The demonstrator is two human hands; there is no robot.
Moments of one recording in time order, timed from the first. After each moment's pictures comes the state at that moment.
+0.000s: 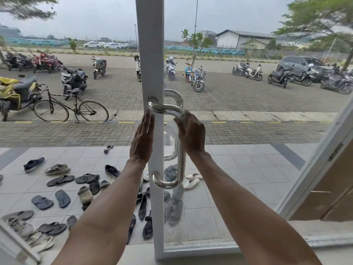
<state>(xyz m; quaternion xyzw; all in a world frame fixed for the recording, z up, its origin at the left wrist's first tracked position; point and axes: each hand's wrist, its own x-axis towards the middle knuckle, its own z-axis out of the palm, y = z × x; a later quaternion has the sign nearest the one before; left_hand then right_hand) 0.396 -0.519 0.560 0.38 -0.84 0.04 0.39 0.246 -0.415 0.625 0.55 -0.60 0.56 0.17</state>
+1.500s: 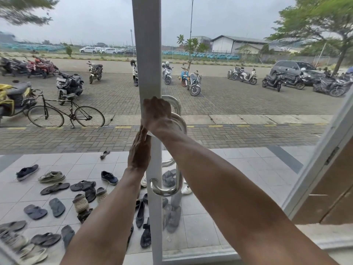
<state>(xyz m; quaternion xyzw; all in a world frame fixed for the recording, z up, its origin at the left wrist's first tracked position) 0.392 -0.512 0.558 0.44 -0.82 0.01 0.37 0.323 -0.468 0.718 0.64 -0.70 0.22 0.23</state>
